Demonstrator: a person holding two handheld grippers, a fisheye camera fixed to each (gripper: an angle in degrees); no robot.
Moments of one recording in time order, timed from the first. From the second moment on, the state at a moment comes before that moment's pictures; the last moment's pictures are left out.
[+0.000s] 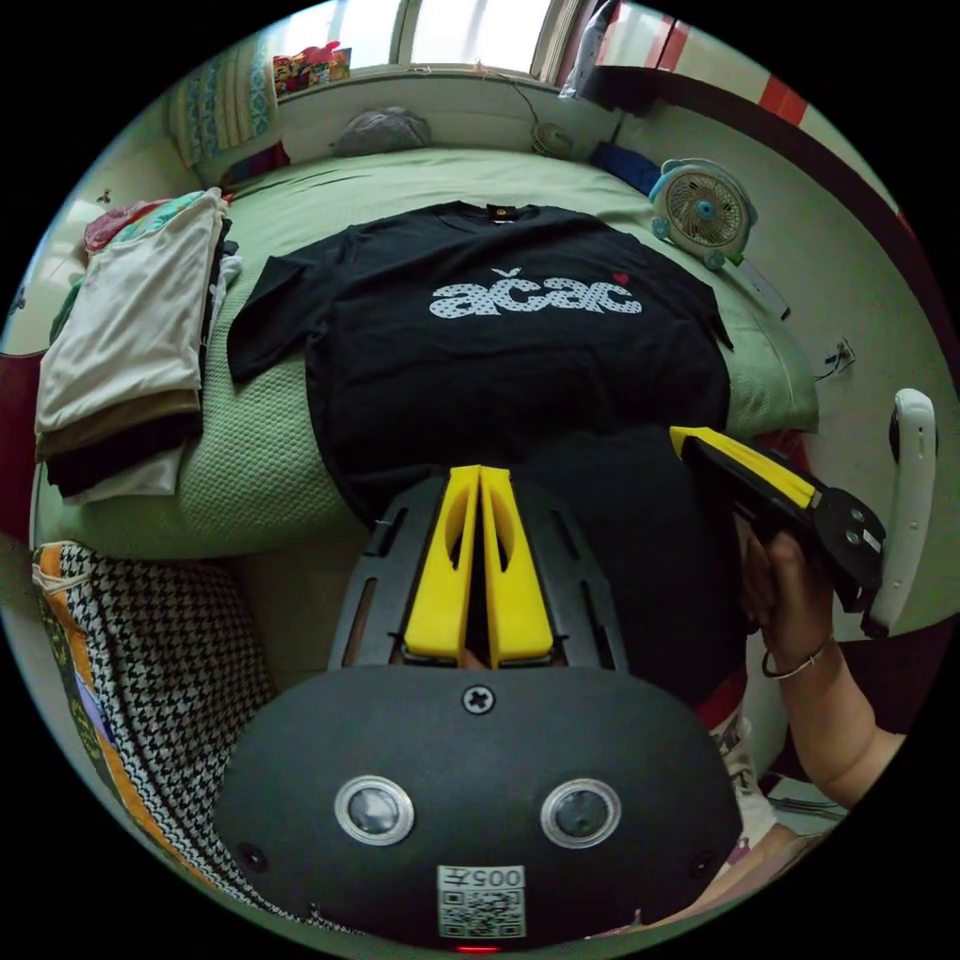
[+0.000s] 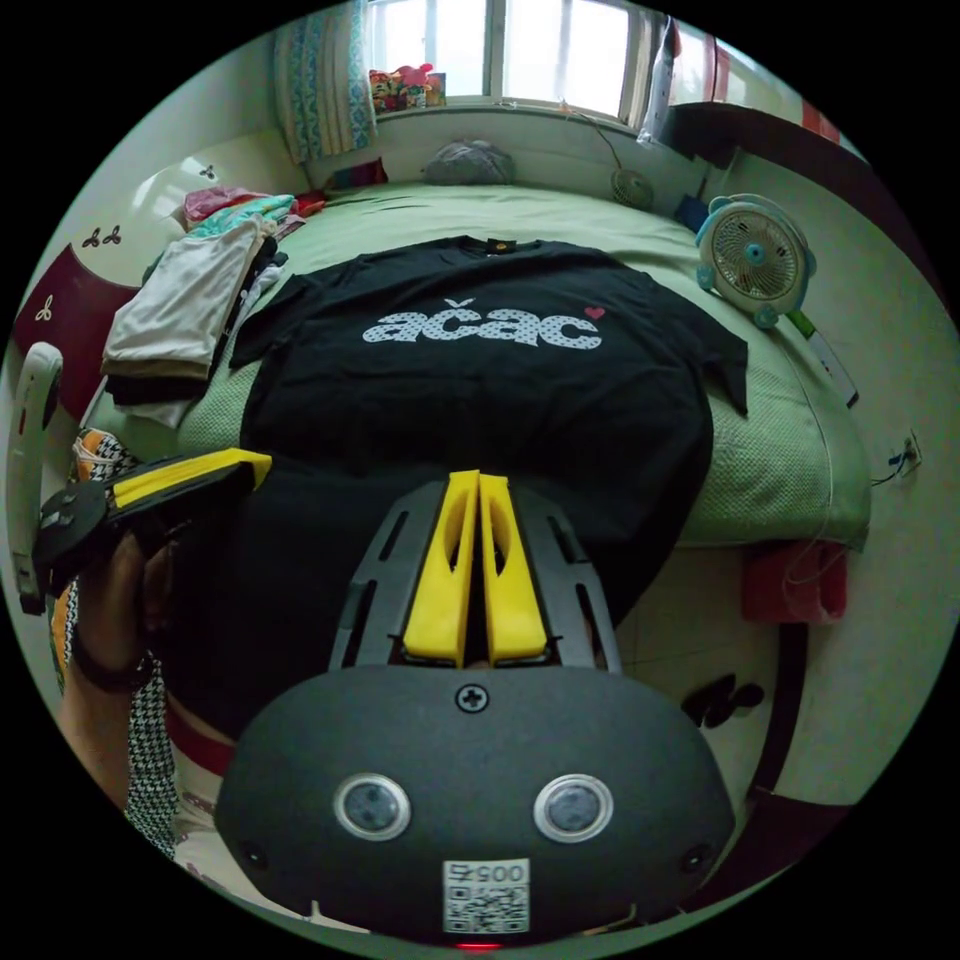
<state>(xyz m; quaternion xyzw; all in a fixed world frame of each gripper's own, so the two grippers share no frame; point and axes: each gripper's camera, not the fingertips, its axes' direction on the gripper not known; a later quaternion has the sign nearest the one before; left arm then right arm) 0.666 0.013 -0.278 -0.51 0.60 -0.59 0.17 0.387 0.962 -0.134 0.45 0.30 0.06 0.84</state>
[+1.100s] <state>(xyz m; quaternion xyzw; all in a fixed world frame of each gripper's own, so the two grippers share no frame) 0.657 0.000 -0.319 -0.51 0.60 -0.60 0.15 0.387 0.959 -0.061 0.46 0.31 0.05 0.83</state>
